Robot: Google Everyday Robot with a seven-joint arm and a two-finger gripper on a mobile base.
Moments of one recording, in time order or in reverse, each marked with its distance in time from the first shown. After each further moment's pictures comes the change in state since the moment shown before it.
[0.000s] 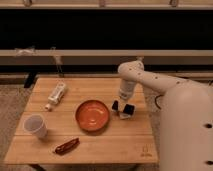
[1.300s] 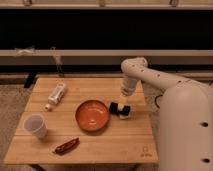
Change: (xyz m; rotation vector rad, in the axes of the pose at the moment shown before) arm 0.001 -0.033 -0.019 0.034 -0.050 0.067
